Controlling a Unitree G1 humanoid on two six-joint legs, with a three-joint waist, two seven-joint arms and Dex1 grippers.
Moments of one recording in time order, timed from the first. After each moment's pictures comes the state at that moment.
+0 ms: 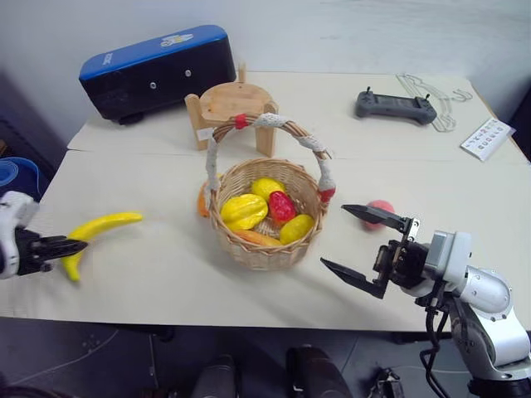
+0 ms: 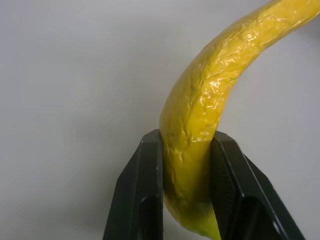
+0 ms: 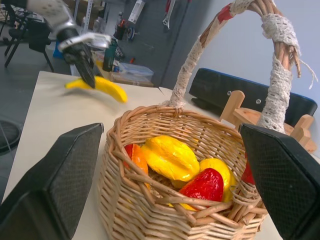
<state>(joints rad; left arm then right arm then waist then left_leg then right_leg) -0.12 1.19 0.41 0.37 -0.49 0.59 -1.16 0.01 -0.59 -0.12 -0.46 0.56 -0.11 0.96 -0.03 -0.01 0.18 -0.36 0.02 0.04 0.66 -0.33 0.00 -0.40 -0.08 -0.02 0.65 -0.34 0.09</state>
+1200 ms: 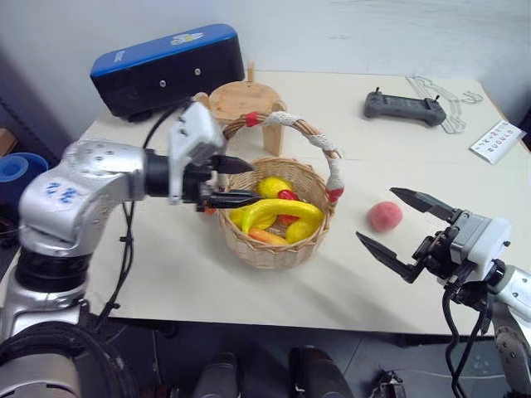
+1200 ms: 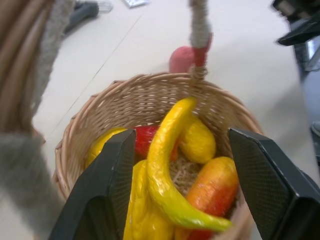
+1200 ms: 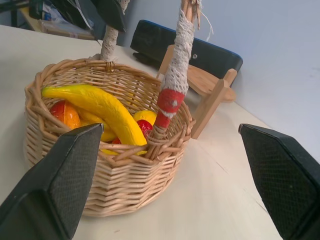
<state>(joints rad) -0.67 0.84 0.08 -0.30 -0.62 0.82 -1.05 0.10 -0.65 -0.31 -0.50 0.51 0.00 0.82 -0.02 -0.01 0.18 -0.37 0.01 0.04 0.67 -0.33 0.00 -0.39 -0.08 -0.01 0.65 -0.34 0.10</state>
